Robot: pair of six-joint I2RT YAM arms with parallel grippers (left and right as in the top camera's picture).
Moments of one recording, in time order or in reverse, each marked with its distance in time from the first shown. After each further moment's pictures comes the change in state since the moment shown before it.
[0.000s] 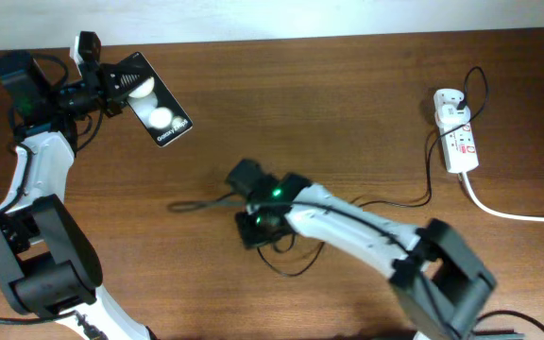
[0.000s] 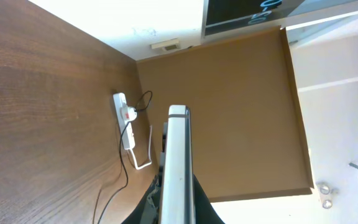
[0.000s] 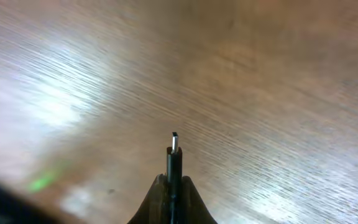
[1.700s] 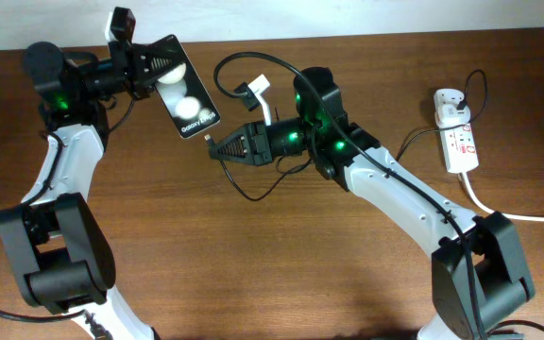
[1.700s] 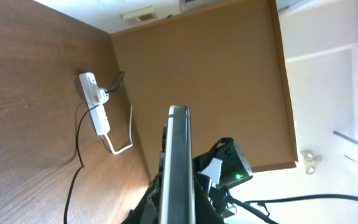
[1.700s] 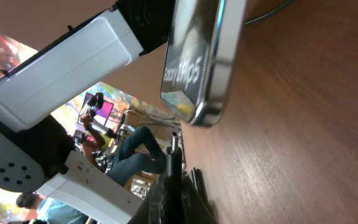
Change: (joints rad) left arm -0.139 -0.004 0.000 0.549 0.003 -0.536; right arm -0.304 -0.063 0.009 0.901 -0.887 0.185
